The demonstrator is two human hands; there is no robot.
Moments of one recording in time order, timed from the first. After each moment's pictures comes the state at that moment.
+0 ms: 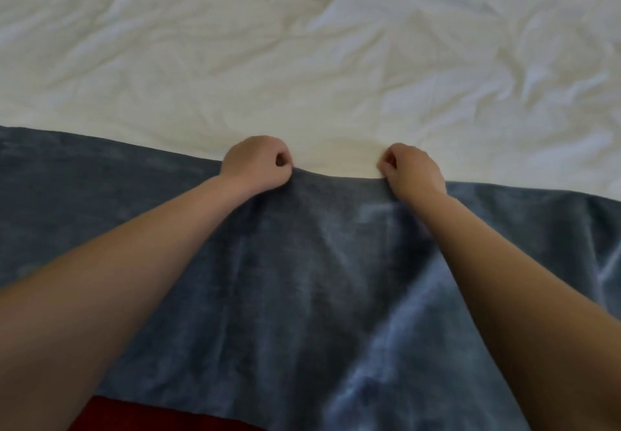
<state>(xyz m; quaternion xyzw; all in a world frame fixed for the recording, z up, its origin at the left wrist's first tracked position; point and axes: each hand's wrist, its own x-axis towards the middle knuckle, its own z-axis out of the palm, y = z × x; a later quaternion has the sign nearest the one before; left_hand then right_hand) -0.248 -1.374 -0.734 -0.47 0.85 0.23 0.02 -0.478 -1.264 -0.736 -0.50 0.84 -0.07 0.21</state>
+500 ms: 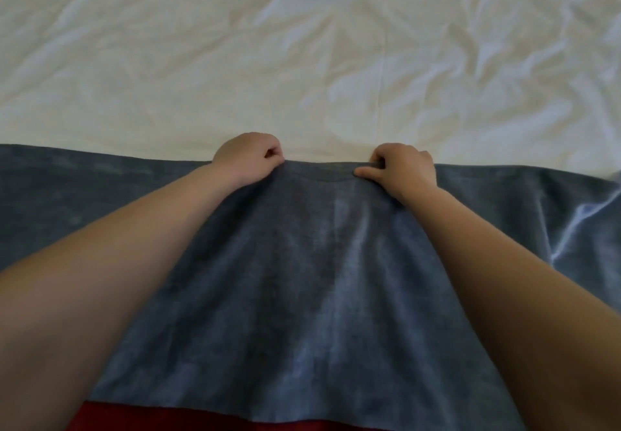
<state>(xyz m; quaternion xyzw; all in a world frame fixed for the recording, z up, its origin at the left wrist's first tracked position) -0.313 -1.358 -0.737 -0.44 0.86 0.24 0.09 -0.543 -1.226 -0.756 -0.53 0.81 -0.07 0.22</state>
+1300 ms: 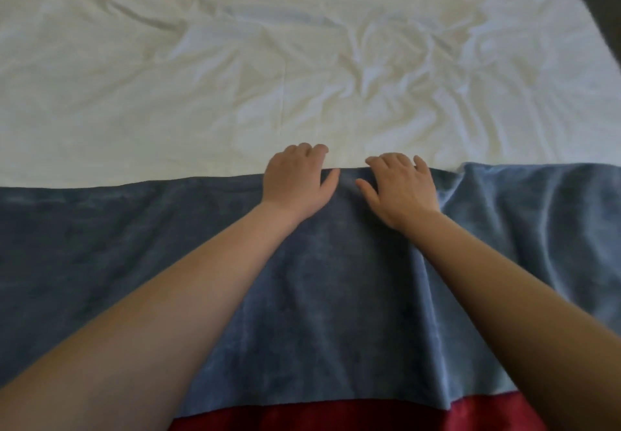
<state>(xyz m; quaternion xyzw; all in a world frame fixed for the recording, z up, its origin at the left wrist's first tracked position) -0.481 -1.212 -0.696 -0.35 0.93 0.11 -0.09 -0.632 -1.102 -0.688 -0.55 0.83 0.04 0.05</state>
